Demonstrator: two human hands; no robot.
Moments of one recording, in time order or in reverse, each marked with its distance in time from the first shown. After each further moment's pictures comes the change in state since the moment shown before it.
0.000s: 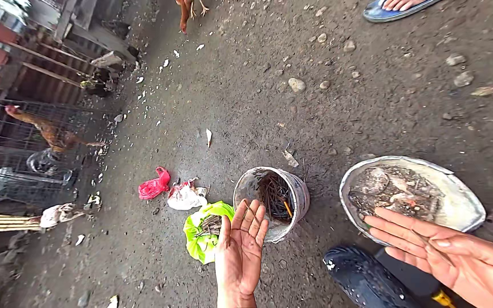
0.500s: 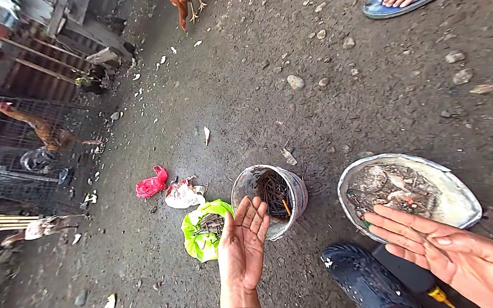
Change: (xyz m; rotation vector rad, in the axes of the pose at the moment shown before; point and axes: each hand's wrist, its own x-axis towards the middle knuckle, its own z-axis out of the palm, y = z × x) left_hand 0.005 -0.007 0.004 0.079 0.034 0.025; right_hand 0.001 0.000 -0.003 0.006 -0.051 -0.022
